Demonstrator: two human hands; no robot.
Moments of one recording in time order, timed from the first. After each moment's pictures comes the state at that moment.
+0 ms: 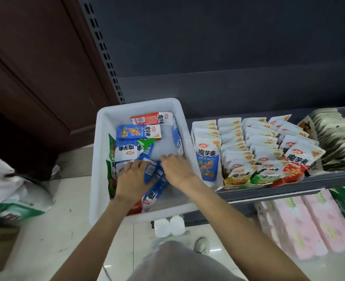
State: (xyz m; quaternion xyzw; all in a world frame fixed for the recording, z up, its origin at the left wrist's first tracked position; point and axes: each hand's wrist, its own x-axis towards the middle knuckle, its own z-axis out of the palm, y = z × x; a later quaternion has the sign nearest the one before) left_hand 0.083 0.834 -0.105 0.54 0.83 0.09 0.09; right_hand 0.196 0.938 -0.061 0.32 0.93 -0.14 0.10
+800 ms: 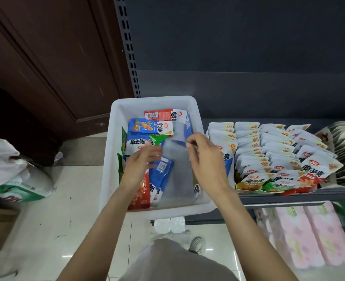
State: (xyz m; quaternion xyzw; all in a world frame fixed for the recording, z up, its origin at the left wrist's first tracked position) left_hand 0.078 0.835 -0.049 0.21 0.70 0.55 0.41; right_hand 0.225 0.925 -0.010 0.35 0.85 -0.25 -0.30
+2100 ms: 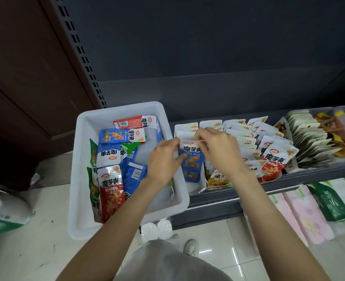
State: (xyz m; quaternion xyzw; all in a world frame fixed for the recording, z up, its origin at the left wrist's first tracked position) left_hand 0.167 0.929 -0.053 0.56 0.76 0.31 0.07; right_hand 0.308 1.006 -0.001 0.34 0.92 -0.01 -0.19
